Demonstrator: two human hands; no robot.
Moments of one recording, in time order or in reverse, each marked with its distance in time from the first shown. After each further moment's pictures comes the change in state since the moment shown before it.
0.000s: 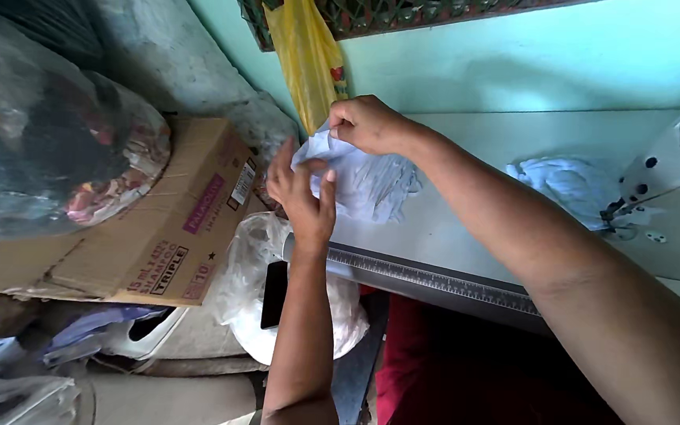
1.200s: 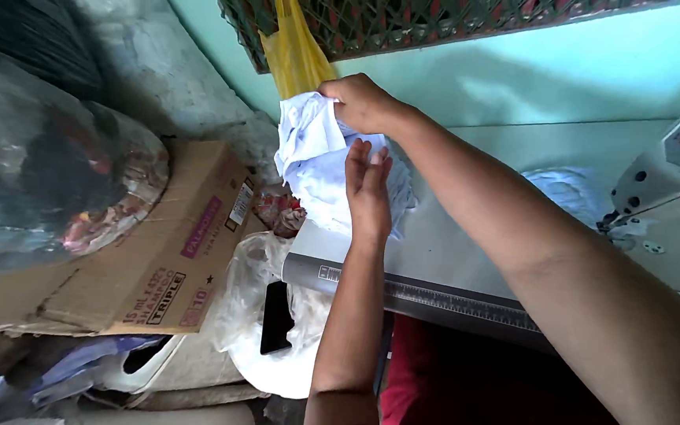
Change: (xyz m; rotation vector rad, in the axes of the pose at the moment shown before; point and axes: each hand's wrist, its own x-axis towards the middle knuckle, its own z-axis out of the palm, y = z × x) left_hand 0.028 0.085 0.075 -1.181 -0.038 -0.593; right_hand 0.048 0.029 -0.026 -0.045 0.172 -0.072
